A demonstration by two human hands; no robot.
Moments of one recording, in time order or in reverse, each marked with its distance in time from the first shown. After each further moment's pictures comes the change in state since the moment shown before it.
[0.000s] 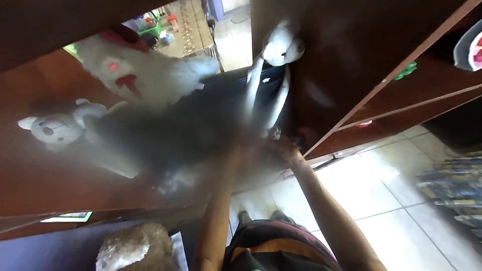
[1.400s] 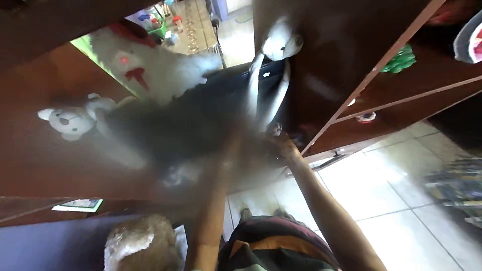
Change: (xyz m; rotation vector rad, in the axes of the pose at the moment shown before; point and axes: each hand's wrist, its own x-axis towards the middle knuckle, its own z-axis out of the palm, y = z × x) left_hand -0.033 0.061 0.009 0.792 -0.079 0.140; right_hand -0.010 0.011 0.010 0.075 0.088 -0.044
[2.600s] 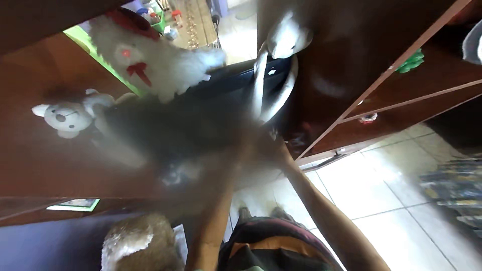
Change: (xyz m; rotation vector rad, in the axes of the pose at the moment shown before) left_hand 0.001 0.003 0.028 -0.026 0.023 -0.046; right_hand 0.000 0.027 0.011 -0.263 0.066 -0.062
